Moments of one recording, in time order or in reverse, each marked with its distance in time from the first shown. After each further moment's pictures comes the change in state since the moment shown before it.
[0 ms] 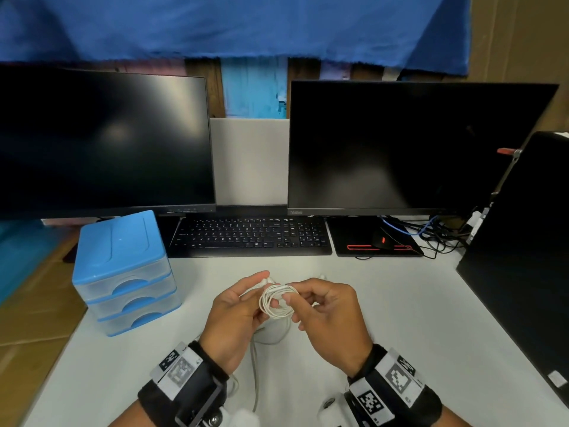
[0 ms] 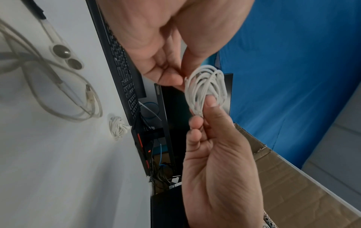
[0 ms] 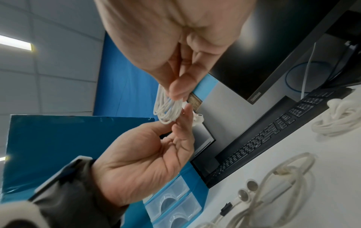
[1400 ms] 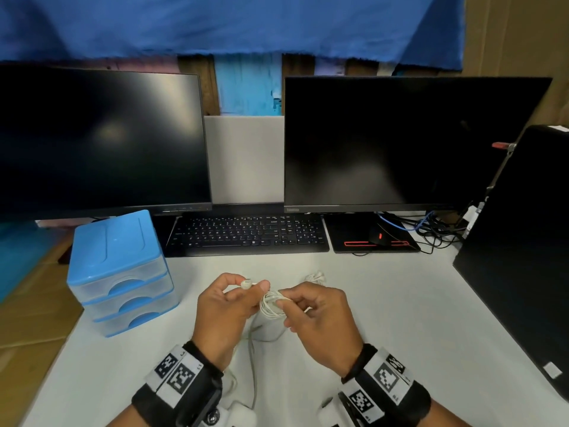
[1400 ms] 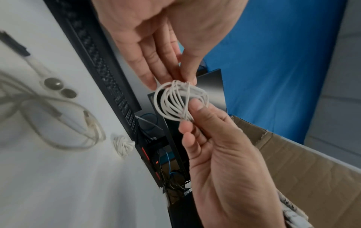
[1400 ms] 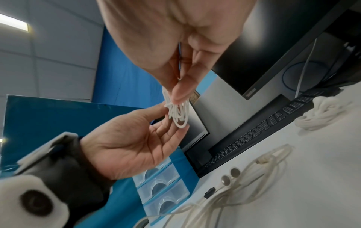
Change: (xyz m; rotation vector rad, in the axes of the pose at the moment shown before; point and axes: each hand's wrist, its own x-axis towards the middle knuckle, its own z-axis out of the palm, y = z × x) left_hand -0.004 0.005 -0.003 0.139 0.130 0.153; right_hand -0.002 0.020 0.005 -0.099 -0.020 -0.018
